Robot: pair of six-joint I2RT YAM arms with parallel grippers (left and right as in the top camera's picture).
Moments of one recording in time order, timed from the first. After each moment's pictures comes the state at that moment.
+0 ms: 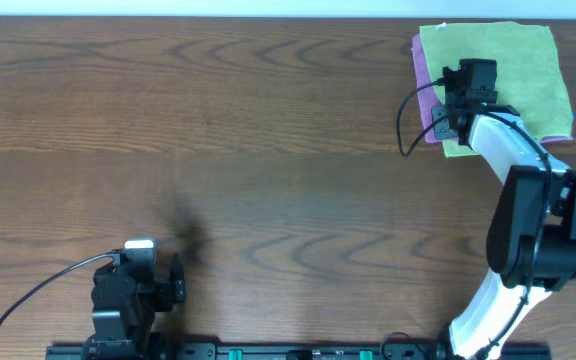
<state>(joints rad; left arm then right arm) 0.01 0.01 0.24 -0.90 -0.06 0.04 -0.08 2.01 1.32 -0.33 0.22 -0.24</state>
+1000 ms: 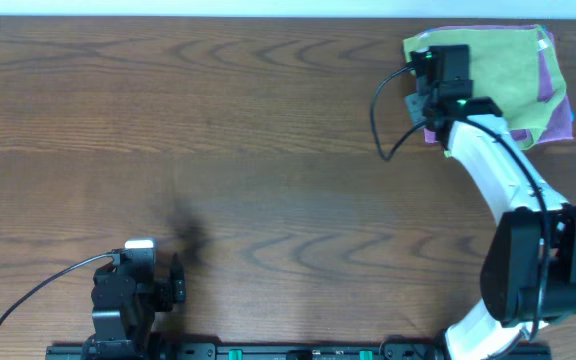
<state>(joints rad) 0.01 0.01 0.24 -0.90 -0.06 0.04 0.11 1.83 1.33 -0.41 0.28 -0.30</state>
